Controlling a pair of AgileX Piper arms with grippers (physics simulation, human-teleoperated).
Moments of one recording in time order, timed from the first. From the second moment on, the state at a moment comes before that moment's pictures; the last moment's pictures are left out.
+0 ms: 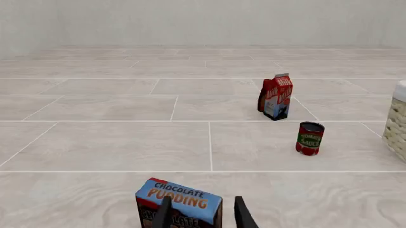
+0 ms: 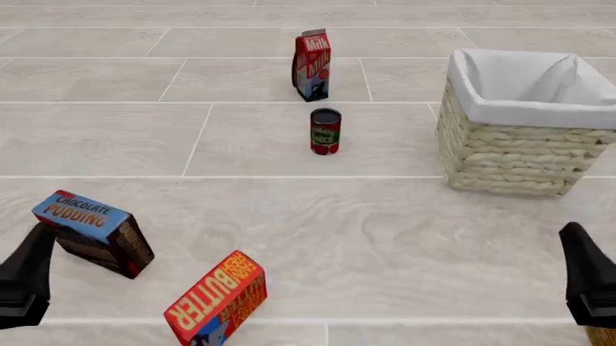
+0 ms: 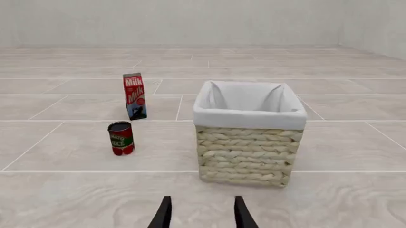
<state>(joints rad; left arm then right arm) 0.00 0.00 0.00 0.00 0.00 0.00 0.00 0.00 0.00 0.00</state>
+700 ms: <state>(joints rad) 0.00 0.00 0.00 0.00 0.00 0.00 0.00 -0.05 0.05 0.01</state>
